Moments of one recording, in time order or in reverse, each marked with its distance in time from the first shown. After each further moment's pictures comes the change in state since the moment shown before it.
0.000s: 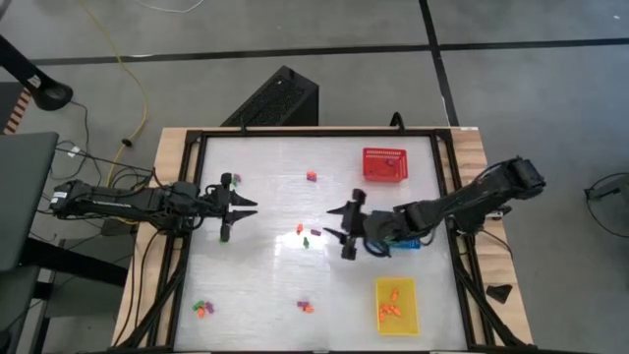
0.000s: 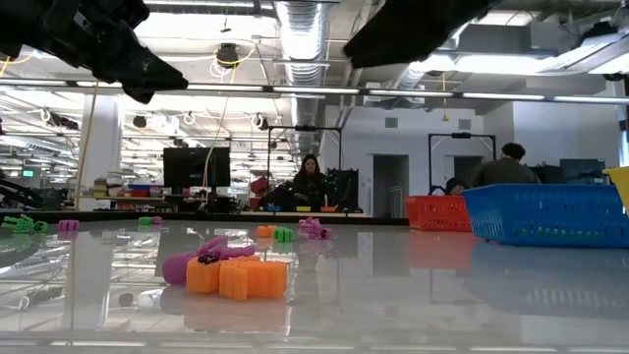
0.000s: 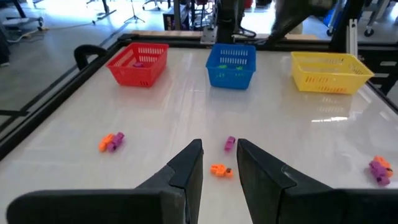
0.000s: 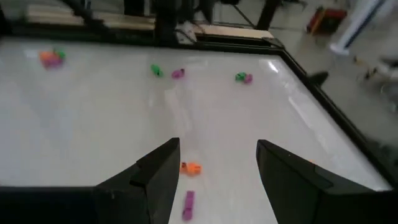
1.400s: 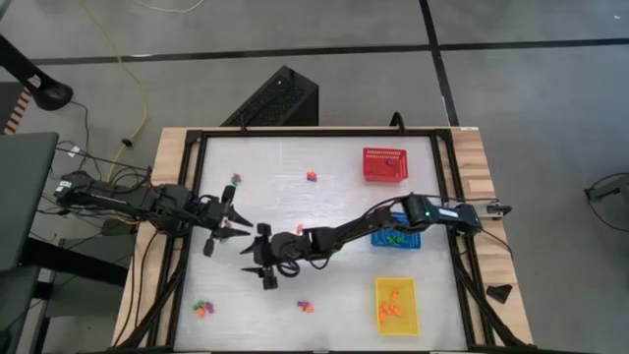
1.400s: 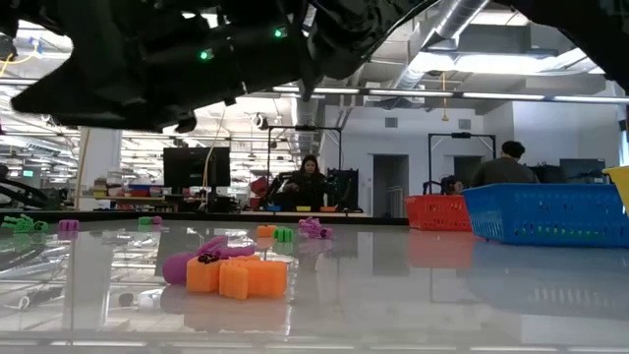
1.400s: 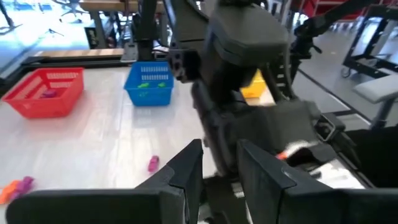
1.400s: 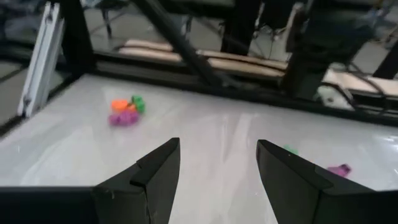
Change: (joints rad) left arm -0.148 0.000 0.081 -0.038 0.160 -0.009; right arm -0.093 0.968 0.889 0.259 -0.473 -0.106
